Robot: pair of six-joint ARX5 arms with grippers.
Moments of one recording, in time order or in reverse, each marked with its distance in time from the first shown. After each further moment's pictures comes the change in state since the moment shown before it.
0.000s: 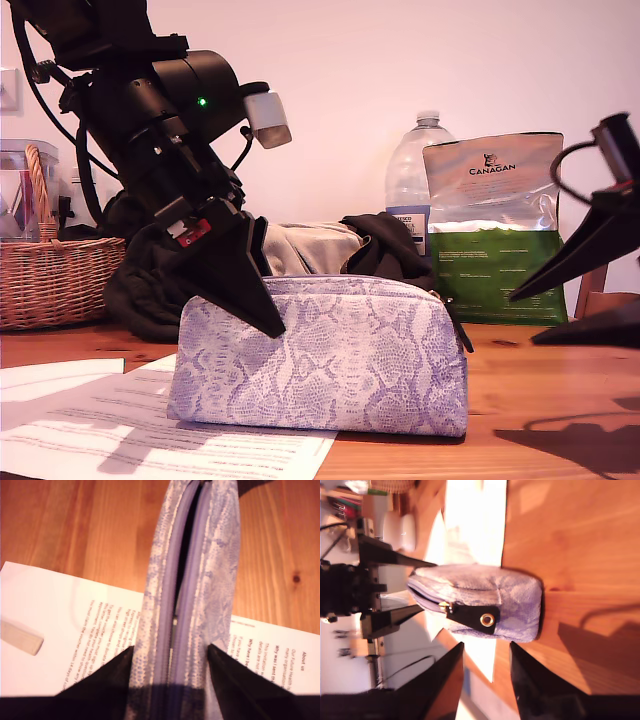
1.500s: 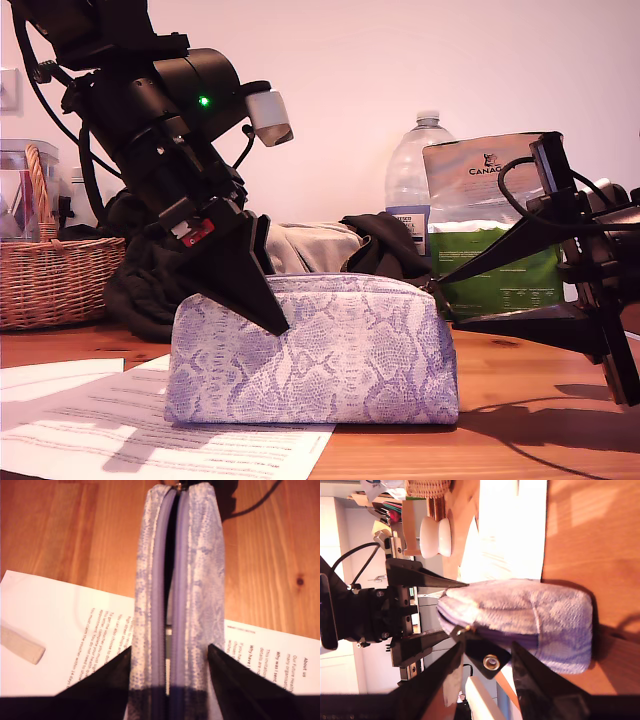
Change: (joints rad) left arm -0.003 0.000 0.000 0.011 -0.001 0.000; right arm 0.110 0.235 0.019 0.522 -0.010 0.314
